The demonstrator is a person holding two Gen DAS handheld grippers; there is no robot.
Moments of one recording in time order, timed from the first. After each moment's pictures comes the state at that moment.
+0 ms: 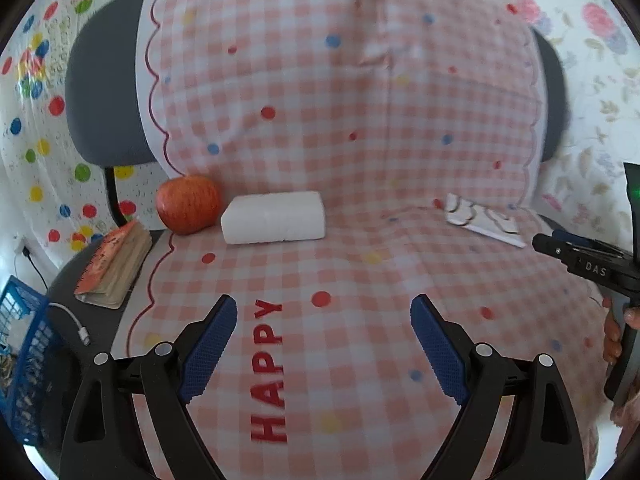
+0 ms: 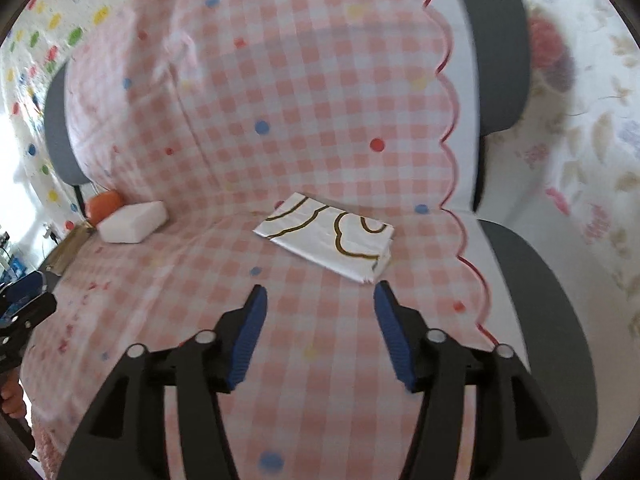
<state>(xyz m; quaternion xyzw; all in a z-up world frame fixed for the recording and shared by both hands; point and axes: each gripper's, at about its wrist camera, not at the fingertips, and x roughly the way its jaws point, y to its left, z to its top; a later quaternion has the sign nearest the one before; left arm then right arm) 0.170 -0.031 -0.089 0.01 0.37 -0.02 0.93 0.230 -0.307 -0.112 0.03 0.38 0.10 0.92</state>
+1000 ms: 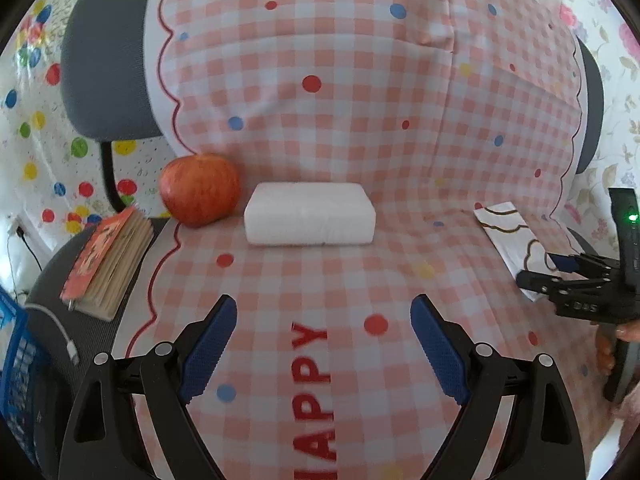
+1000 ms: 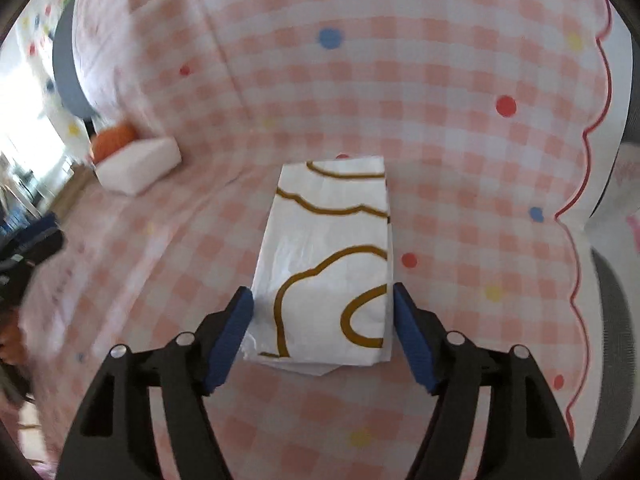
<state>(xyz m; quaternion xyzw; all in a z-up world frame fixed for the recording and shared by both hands) 0.204 0.005 -0.106 -0.02 0.40 -0.02 0.92 0.273 -0.258 -0.142 -0.04 0.46 0.18 0.87</state>
